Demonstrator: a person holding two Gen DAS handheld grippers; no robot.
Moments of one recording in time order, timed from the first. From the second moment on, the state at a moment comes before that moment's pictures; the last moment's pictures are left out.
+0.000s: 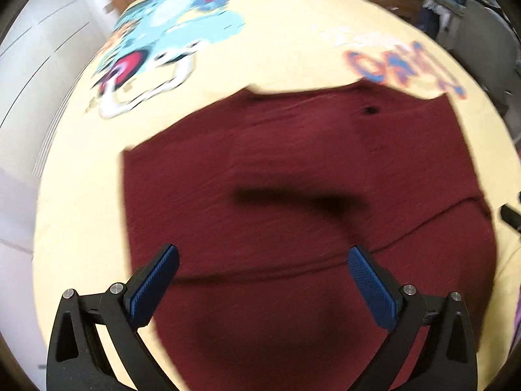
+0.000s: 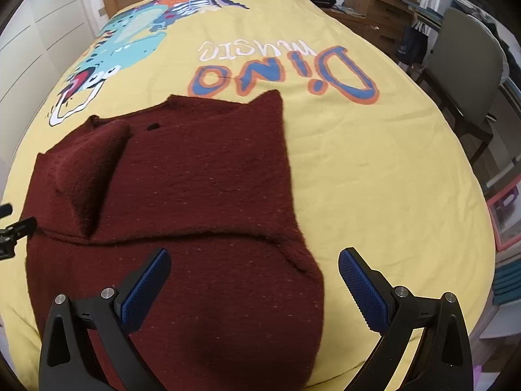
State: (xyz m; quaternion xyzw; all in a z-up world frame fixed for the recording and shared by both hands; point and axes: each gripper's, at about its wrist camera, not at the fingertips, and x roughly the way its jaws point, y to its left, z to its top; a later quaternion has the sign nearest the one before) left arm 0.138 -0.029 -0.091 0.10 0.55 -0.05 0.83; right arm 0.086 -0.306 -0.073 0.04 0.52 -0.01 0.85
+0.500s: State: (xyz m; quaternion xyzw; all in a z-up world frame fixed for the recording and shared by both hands) left arm 0.144 0.085 -0.150 0.04 0.58 0.04 0.81; right arm 0.096 -0.249 -0.083 0.00 0.54 0.03 0.84
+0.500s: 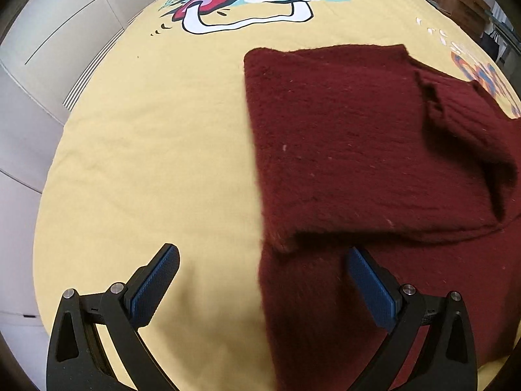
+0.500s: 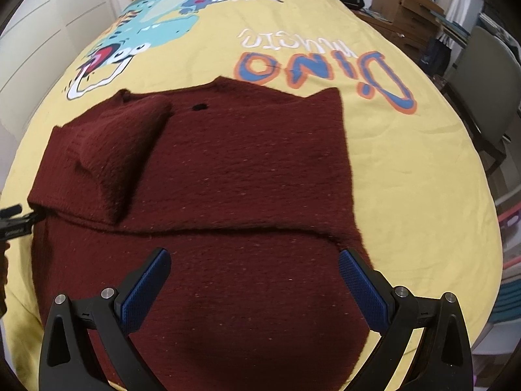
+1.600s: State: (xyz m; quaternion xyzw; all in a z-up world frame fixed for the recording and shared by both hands) left arm 0.168 0.040 -0.168 0.05 0.60 -0.02 0.80; right arm 0.202 -0.015 -0.109 -0.25 0.54 0.19 0.78
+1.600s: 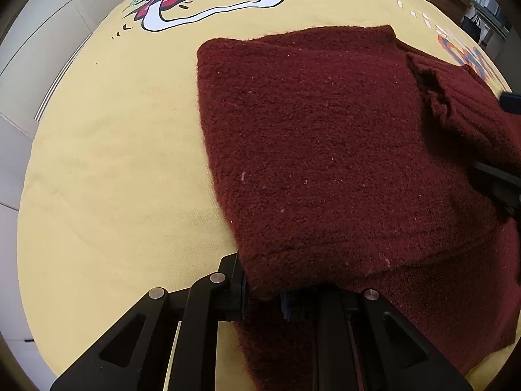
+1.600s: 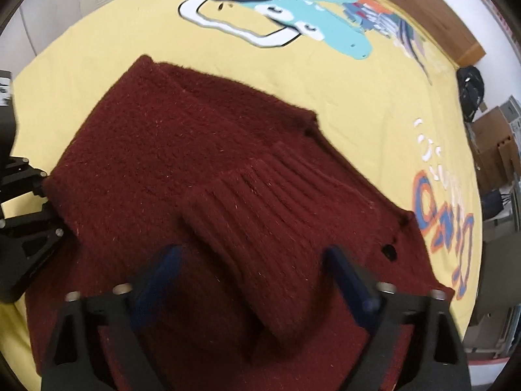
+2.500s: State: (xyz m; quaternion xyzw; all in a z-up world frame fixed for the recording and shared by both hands) left arm 0.166 0.066 -0.165 0.07 0.60 -0.02 0.80; right arm 0.184 -0.233 -0.104 0.03 0.59 0.10 0.80
